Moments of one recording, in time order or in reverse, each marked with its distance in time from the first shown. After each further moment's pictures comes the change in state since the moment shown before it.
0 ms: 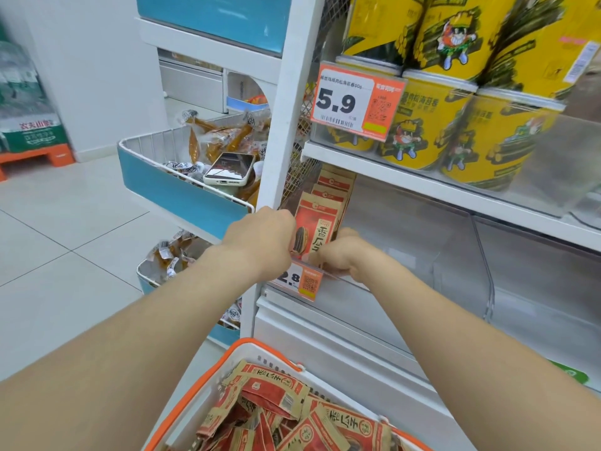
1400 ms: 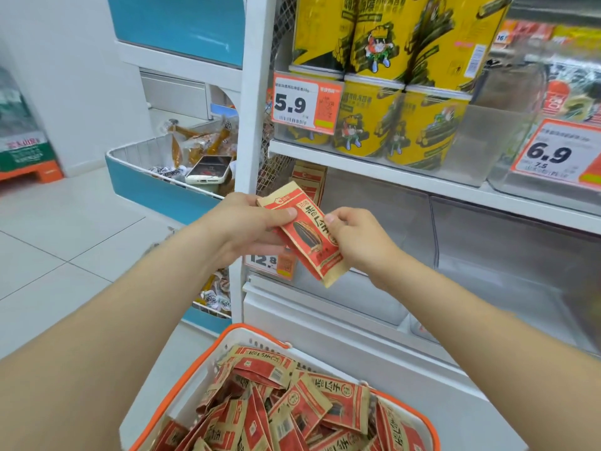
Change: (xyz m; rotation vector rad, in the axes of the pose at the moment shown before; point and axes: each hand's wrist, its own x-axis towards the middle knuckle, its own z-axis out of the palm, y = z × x) left_hand -0.041 0.038 -0.036 -1.302 -0.214 -0.312; right_hand -0.136 0.011 -0.057 0.070 0.138 -0.351
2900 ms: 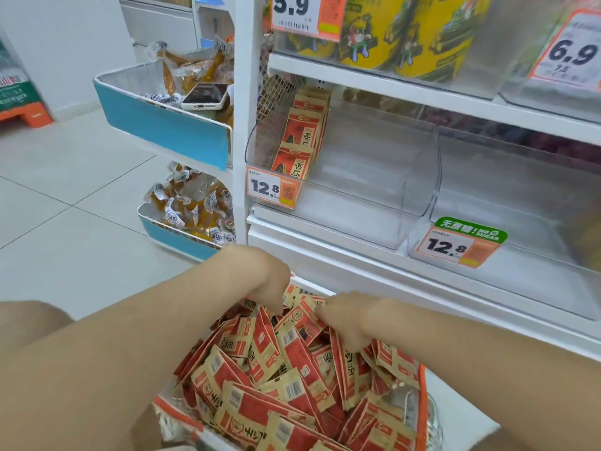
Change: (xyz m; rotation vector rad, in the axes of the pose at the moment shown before) left_hand -0.023 -0.133 0.037 1.774 -0.668 -0.184; right_hand -0.103 0.156 0.073 -1.245 -0.967 -0.180
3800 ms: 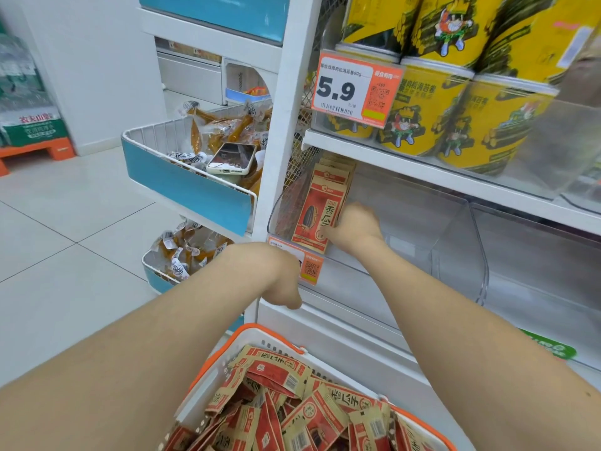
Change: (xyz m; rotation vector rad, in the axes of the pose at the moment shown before) left_hand -0.014 -0.075 -0.090 -0.205 0.228 -0.111; right_hand 0.099 0.117 -0.211 0.595 0.920 0.524
